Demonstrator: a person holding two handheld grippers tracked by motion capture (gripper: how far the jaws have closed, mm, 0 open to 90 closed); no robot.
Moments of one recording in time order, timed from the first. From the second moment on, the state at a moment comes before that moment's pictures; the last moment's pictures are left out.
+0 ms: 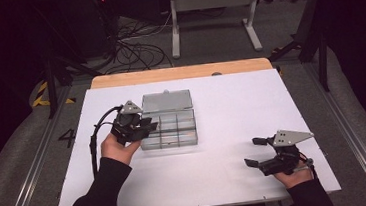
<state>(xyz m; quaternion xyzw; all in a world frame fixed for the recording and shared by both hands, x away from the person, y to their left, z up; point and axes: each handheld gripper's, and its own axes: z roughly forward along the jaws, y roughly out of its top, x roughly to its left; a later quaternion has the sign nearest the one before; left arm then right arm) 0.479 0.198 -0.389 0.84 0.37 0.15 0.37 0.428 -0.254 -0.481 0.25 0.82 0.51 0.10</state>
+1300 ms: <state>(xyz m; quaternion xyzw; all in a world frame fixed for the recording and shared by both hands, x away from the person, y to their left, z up) 0.399 0.237 -0.428 0.78 0.32 0.17 0.51 0.426 -0.250 -0.480 0.24 0.82 0.51 0.10</state>
